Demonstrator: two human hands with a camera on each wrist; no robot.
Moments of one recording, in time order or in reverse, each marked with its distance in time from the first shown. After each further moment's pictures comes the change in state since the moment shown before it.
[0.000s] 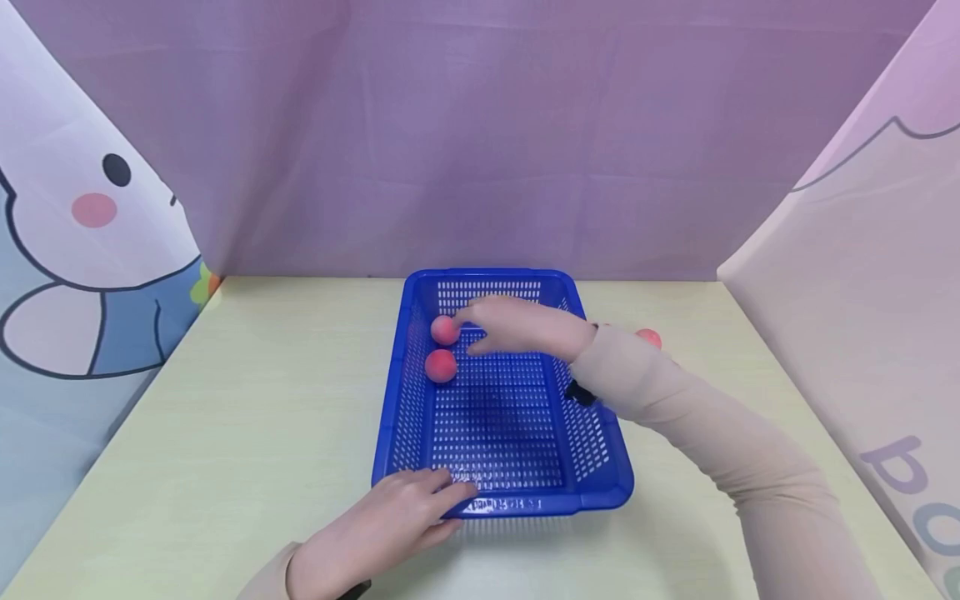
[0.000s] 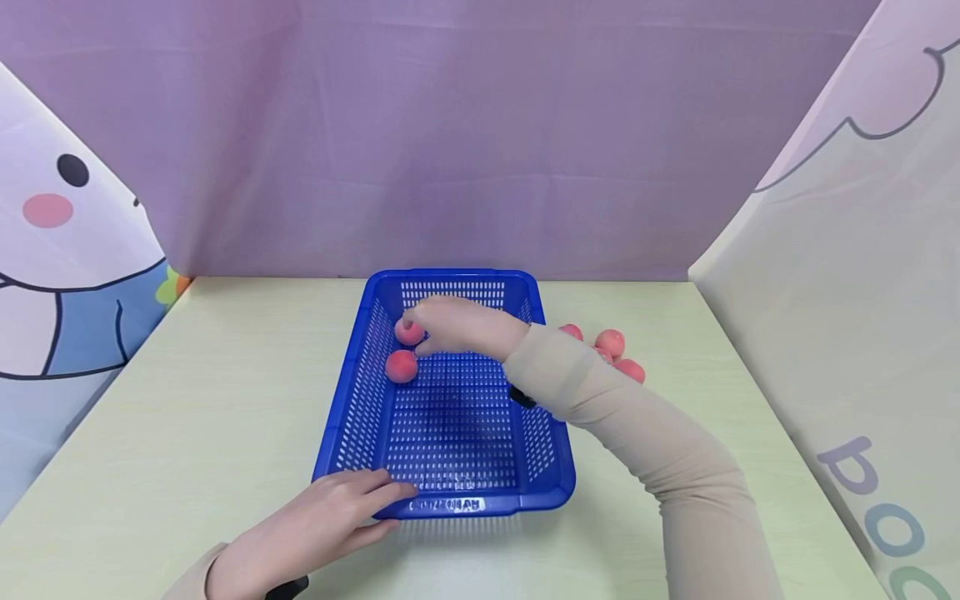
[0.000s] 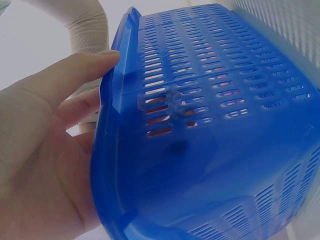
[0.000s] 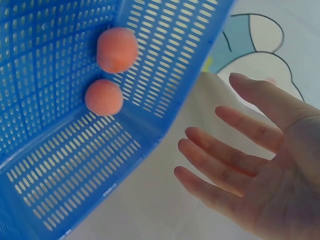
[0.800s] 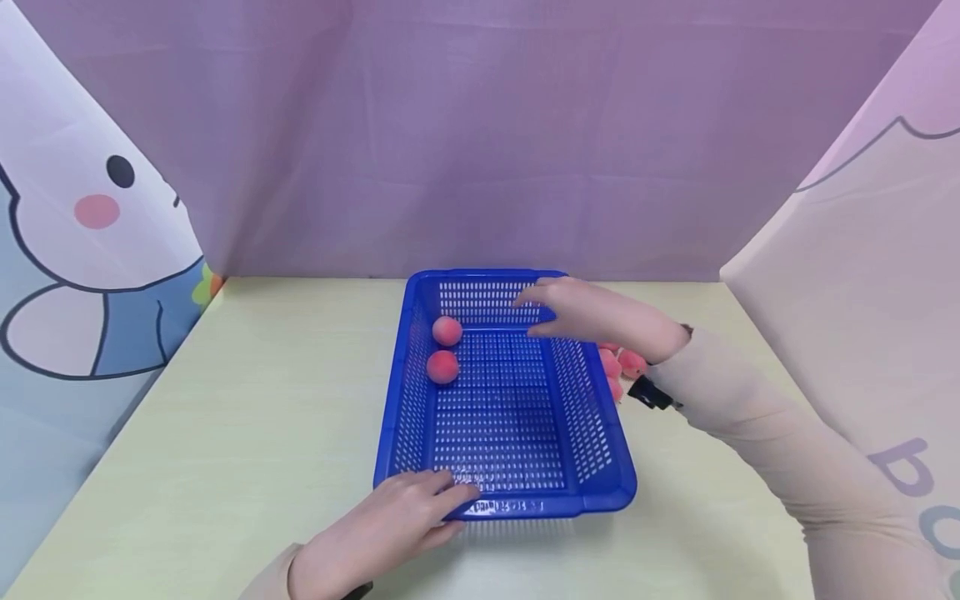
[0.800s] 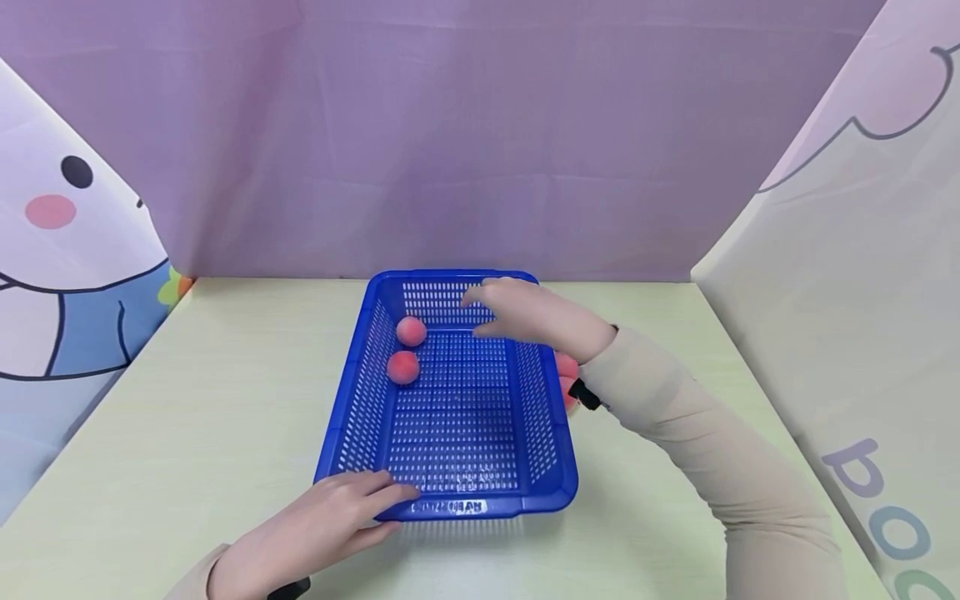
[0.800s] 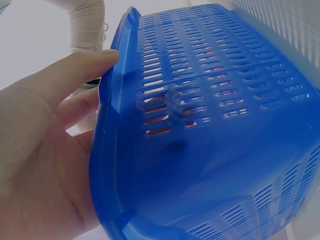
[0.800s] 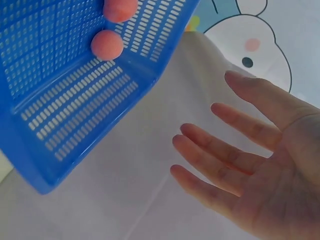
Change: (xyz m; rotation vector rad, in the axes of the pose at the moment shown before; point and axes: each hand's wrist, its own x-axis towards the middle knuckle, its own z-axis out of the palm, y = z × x) left_hand 0.000 0.003 -0.003 -0.029 -0.045 -0.018; right_hand -0.058 0.032 -0.020 0.014 0.126 0.080
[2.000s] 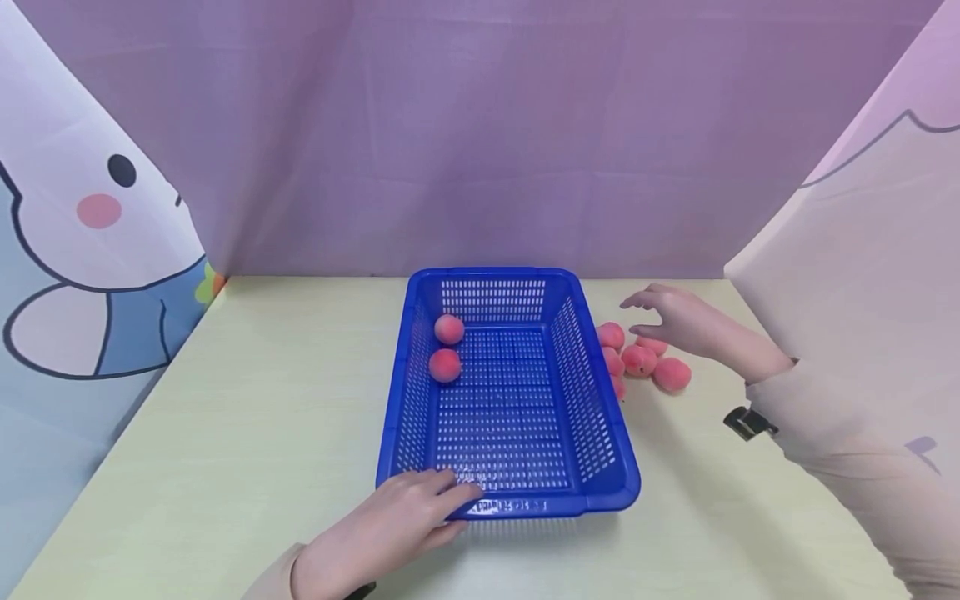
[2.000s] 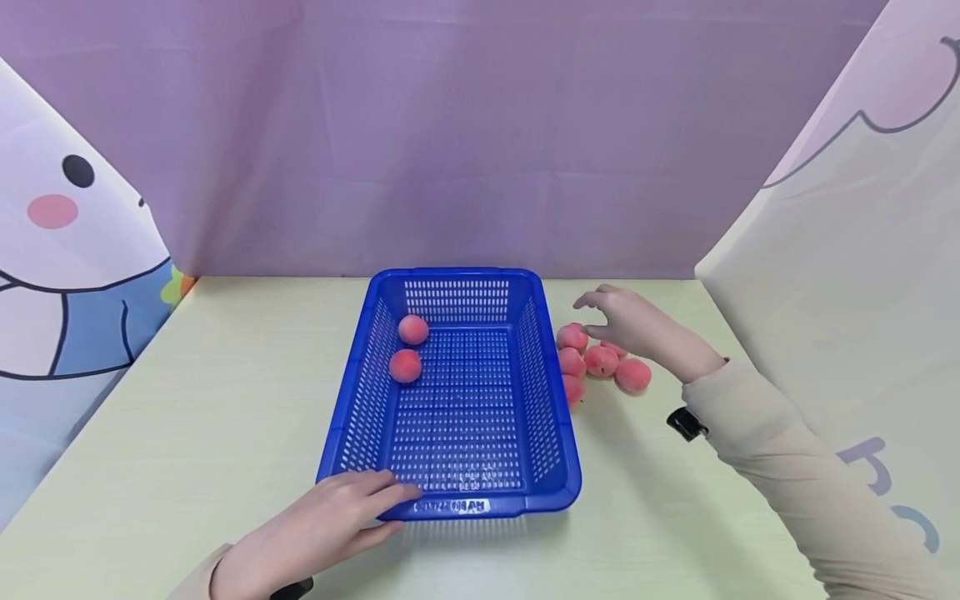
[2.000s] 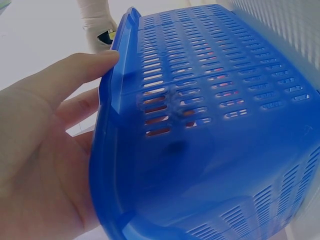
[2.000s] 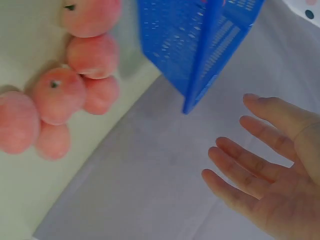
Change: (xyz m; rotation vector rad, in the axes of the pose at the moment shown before) left_hand -0.001 0.000 0.004 0.023 0.045 0.010; right_hand -0.076 0.088 0.023 0.042 0.200 0.168
